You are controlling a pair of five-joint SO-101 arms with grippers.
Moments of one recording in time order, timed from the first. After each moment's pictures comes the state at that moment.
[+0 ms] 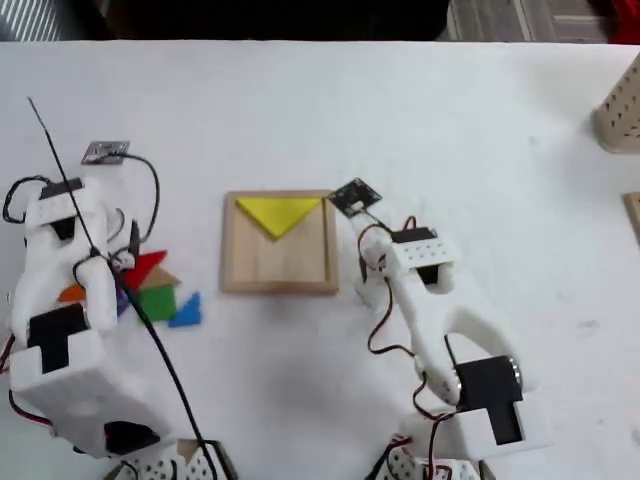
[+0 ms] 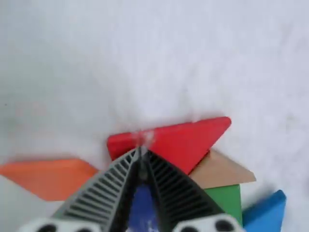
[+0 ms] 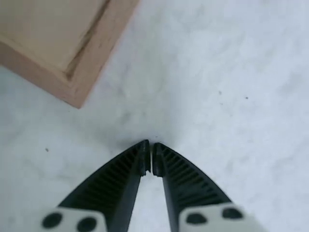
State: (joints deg) left arm -25.7 15.3 18.8 64.9 -16.9; right arm -14.4 -2.6 42.7 50.8 27.4
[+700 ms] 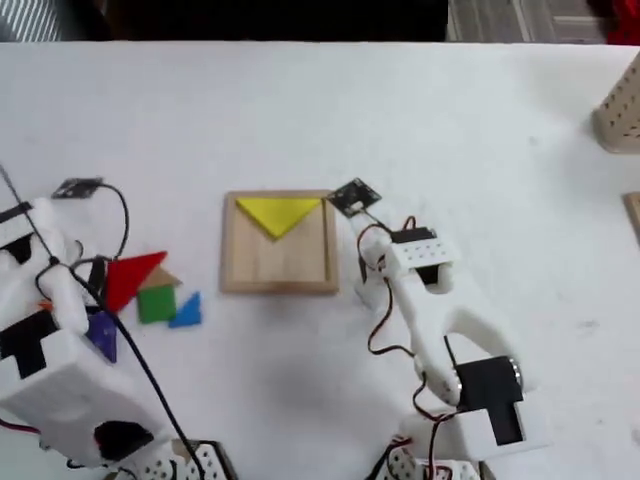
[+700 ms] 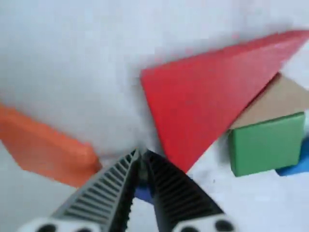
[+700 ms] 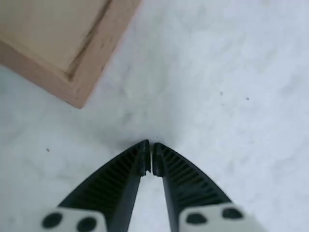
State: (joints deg) left arm -37.9 15.8 20.7 72.2 -32.1; right arm -14.6 -2.6 42.7 50.9 27.4
